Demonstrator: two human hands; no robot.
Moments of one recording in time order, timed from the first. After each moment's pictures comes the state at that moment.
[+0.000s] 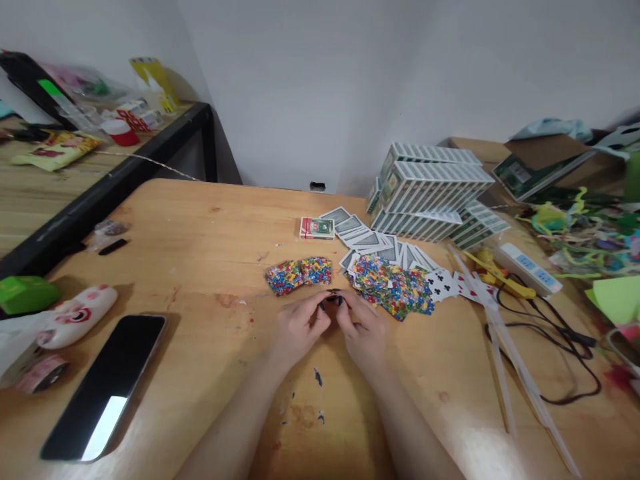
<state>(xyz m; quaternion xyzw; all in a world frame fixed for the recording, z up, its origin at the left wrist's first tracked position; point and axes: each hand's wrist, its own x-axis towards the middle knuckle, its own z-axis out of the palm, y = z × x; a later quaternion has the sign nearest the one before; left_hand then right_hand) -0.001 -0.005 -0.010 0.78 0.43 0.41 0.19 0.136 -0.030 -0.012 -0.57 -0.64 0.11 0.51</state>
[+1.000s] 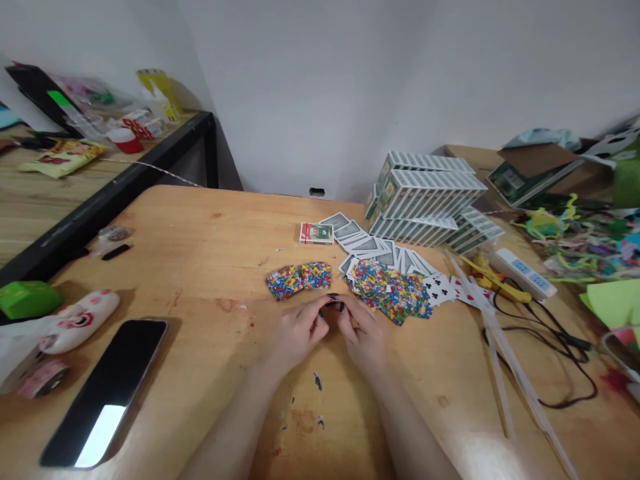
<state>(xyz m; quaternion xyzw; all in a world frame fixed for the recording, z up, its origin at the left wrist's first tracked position) -0.007 -0.002 -0.011 0.82 0.40 0.36 0.18 0.143 -0.029 -0.017 -0.55 -0.66 0.15 0.49</state>
